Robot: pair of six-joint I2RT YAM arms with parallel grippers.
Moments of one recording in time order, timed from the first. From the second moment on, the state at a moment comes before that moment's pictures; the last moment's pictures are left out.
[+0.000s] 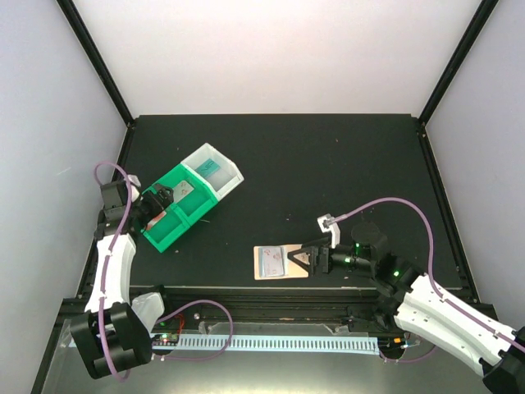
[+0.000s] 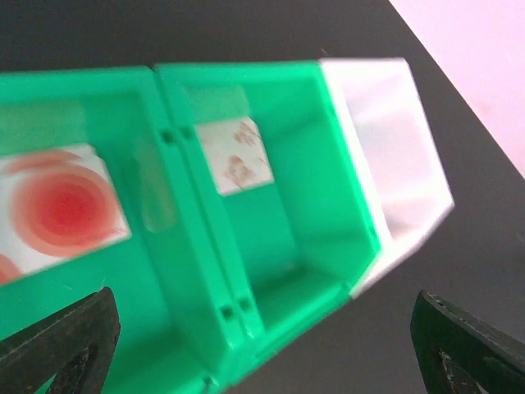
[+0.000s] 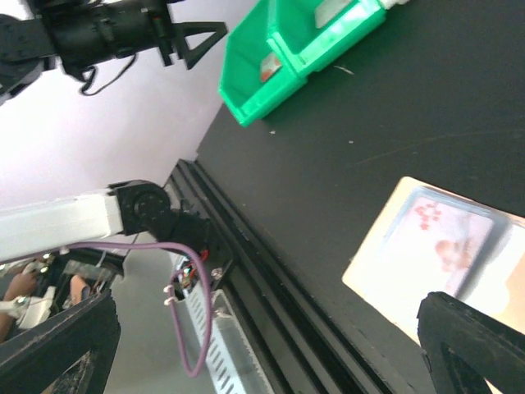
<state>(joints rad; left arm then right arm) 0.31 0.97 0.65 -0.41 0.32 -0.53 0.78 0.61 0.36 -0.12 -0.52 0.72</state>
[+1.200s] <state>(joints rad) -0.30 0.72 0.42 -0.41 0.73 -0.61 0.88 1.21 0.49 -0.08 -0.34 0.84</state>
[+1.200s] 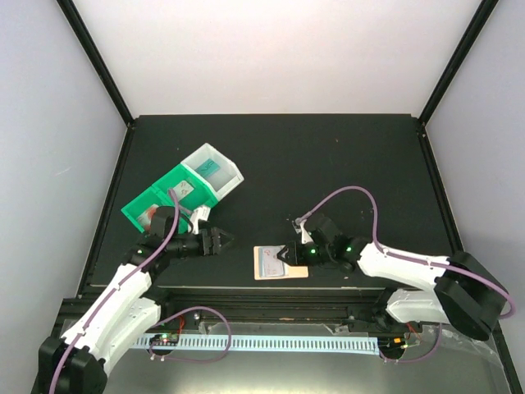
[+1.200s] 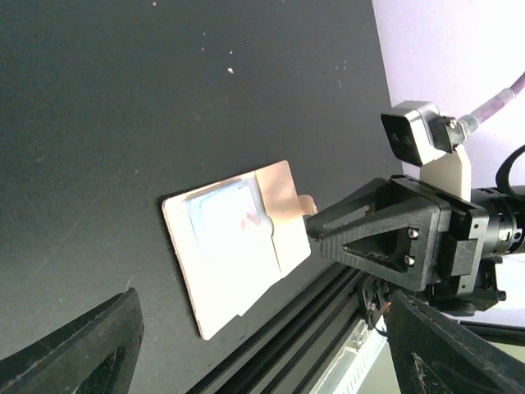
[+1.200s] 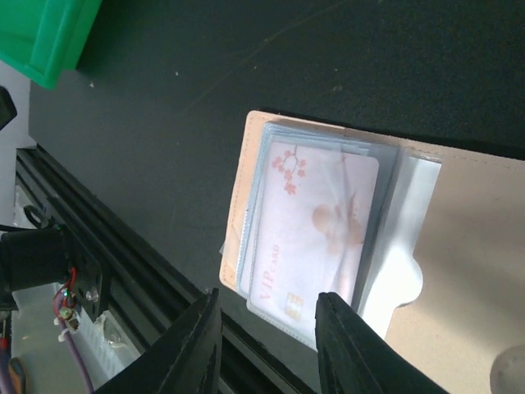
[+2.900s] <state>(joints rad) -0.67 0.91 0.16 0.18 0.49 -1.05 0.97 1.54 0.36 0.46 -0.35 1.06</state>
